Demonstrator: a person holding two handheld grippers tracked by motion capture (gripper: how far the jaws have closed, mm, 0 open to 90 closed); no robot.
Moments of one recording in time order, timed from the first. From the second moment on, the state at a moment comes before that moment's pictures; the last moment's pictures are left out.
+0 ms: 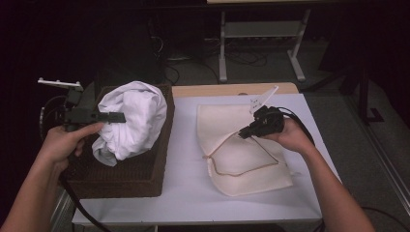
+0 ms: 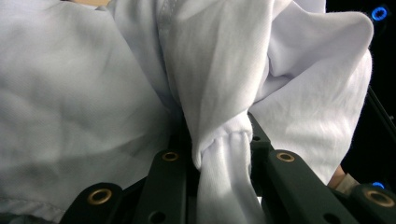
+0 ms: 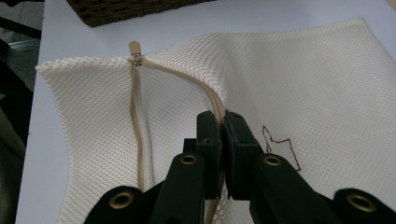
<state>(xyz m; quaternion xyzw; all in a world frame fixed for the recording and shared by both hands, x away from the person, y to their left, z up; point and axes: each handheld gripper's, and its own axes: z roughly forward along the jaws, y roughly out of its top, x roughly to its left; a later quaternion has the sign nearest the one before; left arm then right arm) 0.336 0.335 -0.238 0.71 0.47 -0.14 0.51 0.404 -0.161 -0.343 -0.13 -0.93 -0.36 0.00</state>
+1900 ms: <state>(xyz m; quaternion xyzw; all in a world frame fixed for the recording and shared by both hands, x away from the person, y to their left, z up) 0.335 0.076 -0.373 0.81 0.32 -0.29 0.39 0.408 -0.148 -0.327 -0.13 -0.93 -0.35 0.00</state>
